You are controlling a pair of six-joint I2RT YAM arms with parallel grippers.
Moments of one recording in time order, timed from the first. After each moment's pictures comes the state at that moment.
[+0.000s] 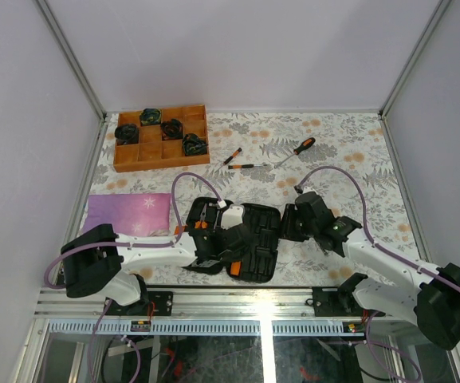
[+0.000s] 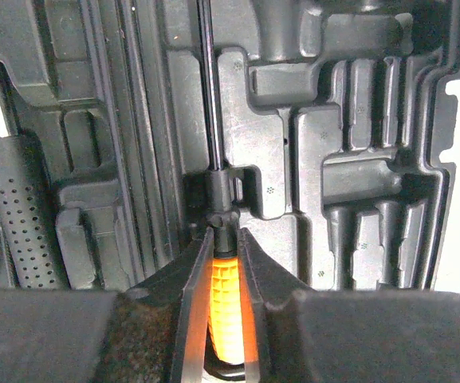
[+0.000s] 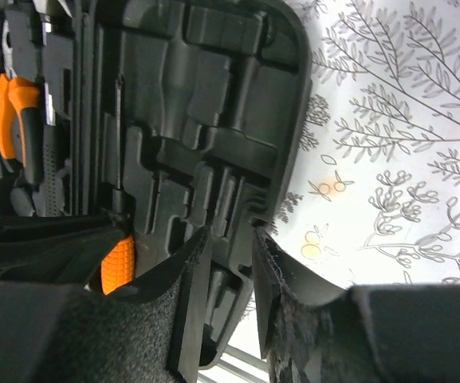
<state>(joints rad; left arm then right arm) -1.18 1.48 0.76 -0.30 -0.35 -0.92 0.66 1.06 0.54 -0.34 -0.05 0.74</state>
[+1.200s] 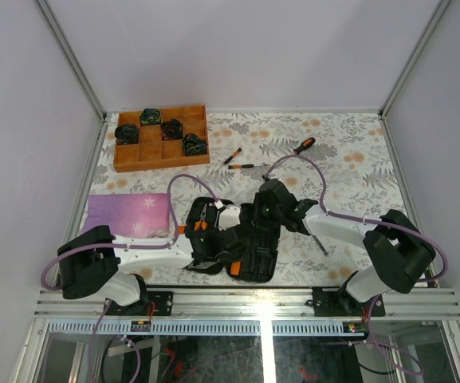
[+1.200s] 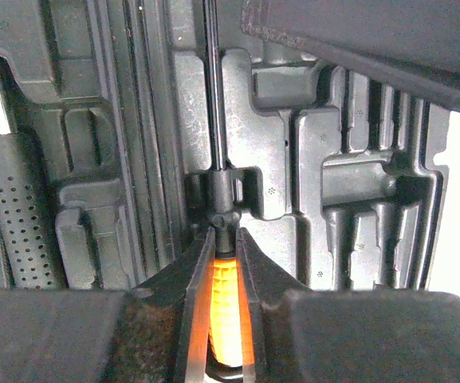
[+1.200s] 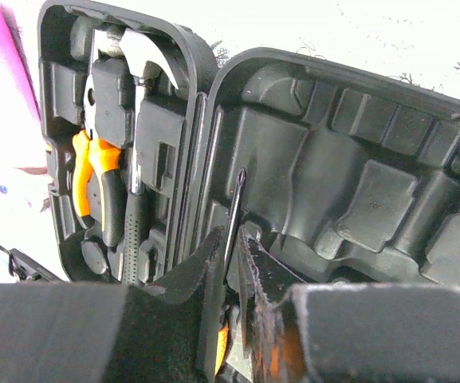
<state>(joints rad) -1.18 1.45 0.72 -0.25 -0.35 -0.94 0.77 1.51 0.77 -0.09 -0.06 0.87</state>
